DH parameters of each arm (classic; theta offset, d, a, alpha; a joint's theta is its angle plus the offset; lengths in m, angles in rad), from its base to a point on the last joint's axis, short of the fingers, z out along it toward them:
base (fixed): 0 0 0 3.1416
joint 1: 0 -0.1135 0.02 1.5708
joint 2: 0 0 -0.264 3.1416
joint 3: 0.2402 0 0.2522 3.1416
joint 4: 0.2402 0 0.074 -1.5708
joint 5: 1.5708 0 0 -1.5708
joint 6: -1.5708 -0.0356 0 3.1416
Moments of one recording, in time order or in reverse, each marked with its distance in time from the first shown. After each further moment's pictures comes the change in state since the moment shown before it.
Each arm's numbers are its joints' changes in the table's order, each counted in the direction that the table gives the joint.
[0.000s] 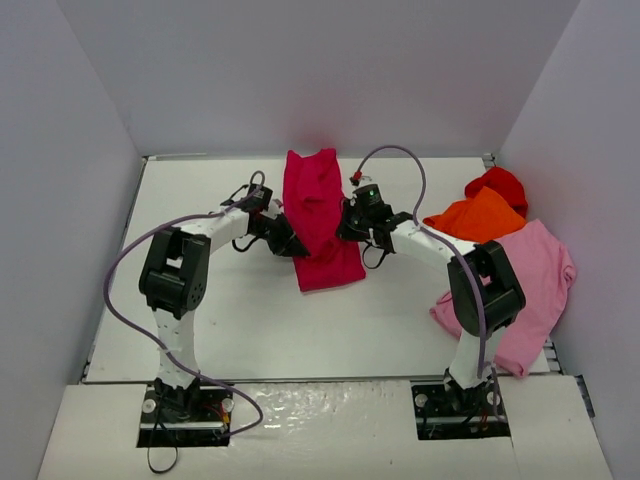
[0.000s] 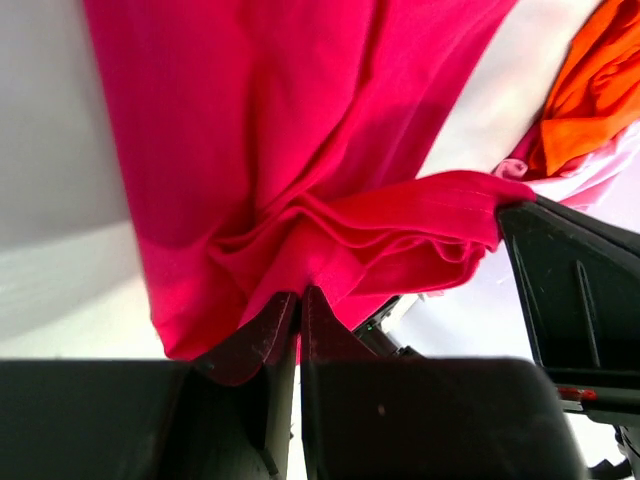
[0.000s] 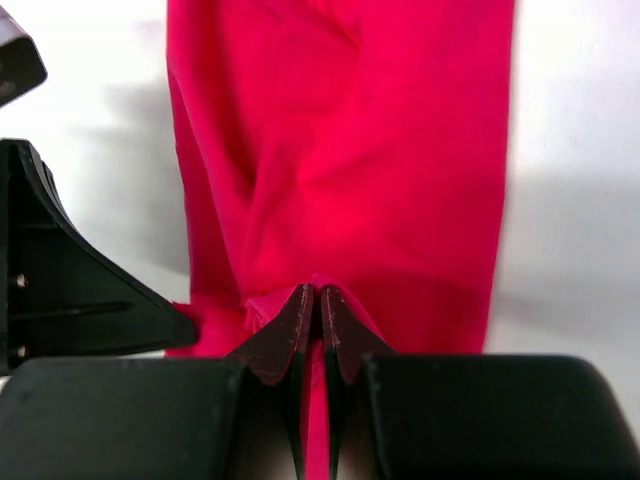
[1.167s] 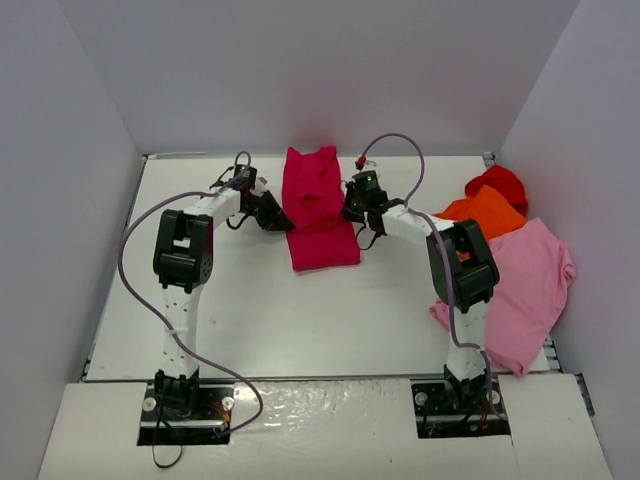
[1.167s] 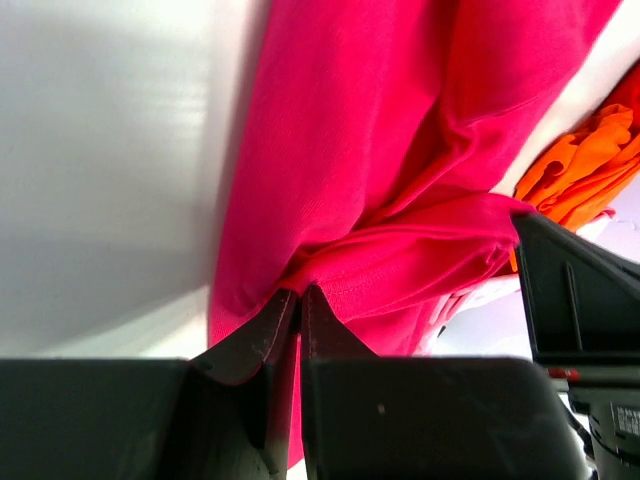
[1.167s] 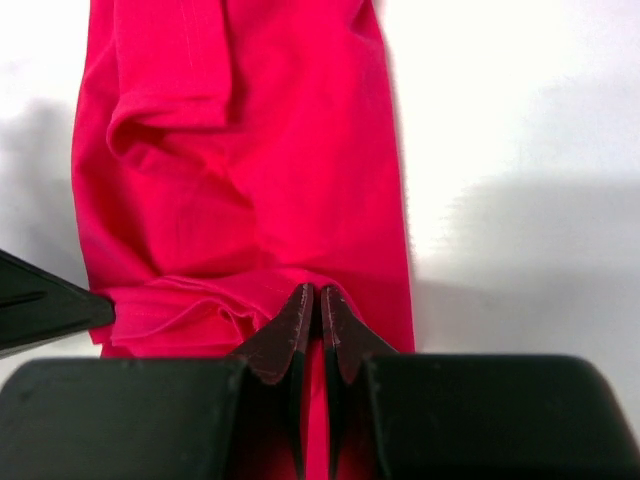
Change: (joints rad) left arm -0.134 0.283 0.357 0.042 -0.015 -0.078; right arm 0.076 0.261 0.219 -0.093 0.104 0.002
